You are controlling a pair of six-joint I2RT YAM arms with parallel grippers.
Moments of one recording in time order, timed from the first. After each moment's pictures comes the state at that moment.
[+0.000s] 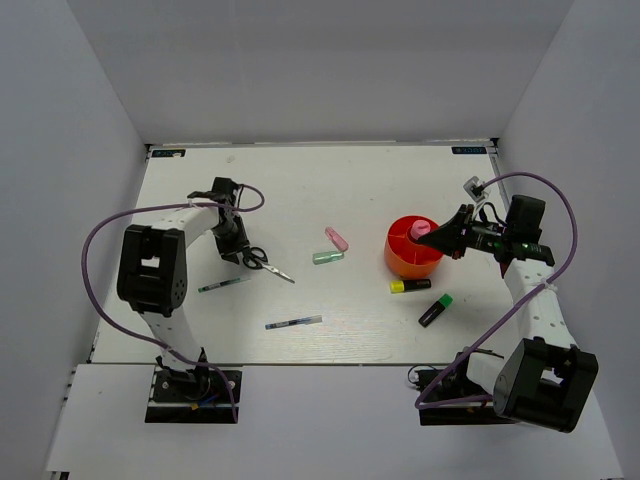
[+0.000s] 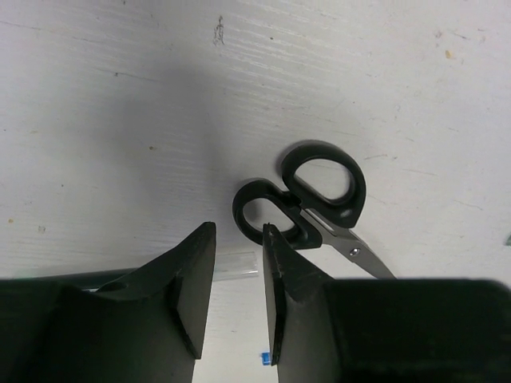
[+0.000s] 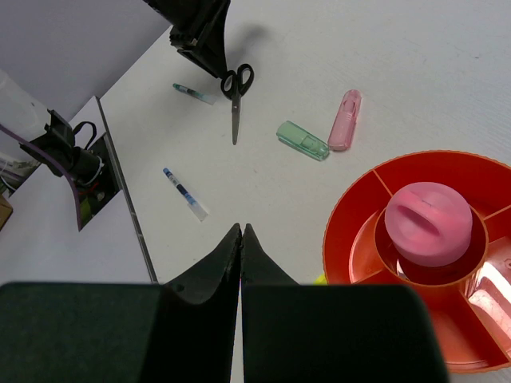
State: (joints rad) left arm -0.17 1.82 1.20 -0.74 0.04 -0.44; right arm -0.20 1.12 0.81 -0.36 -1.30 -0.15
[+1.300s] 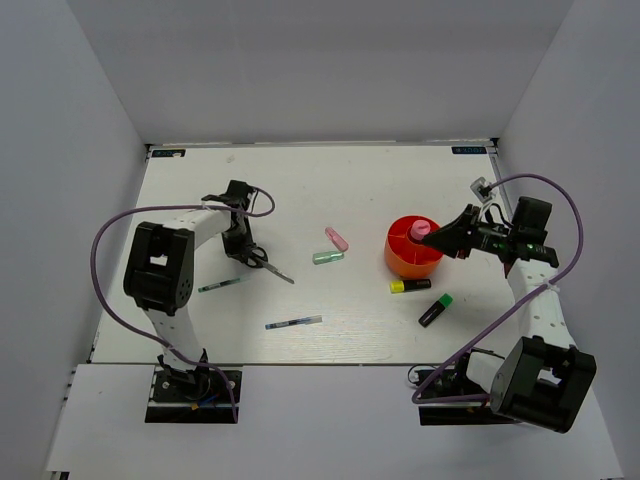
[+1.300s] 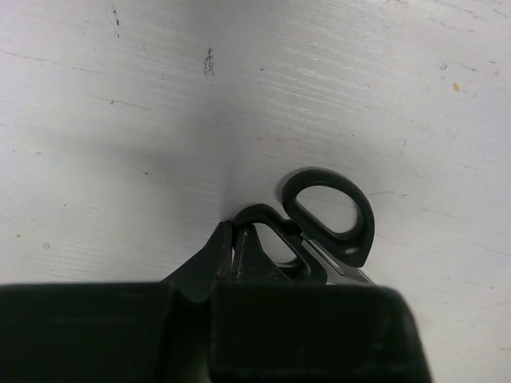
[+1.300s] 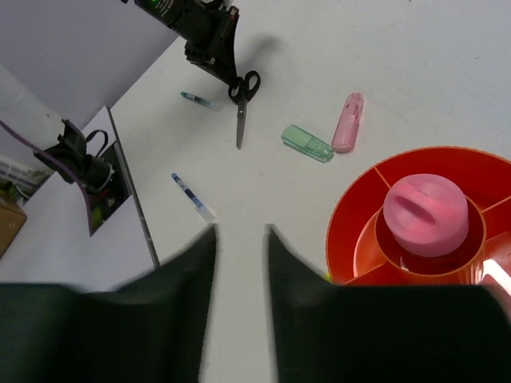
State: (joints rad) left arm -0.25 1.85 1.19 -0.67 -0.12 -0.47; right arm -0.25 1.12 0.81 -0.37 -1.35 -0.16
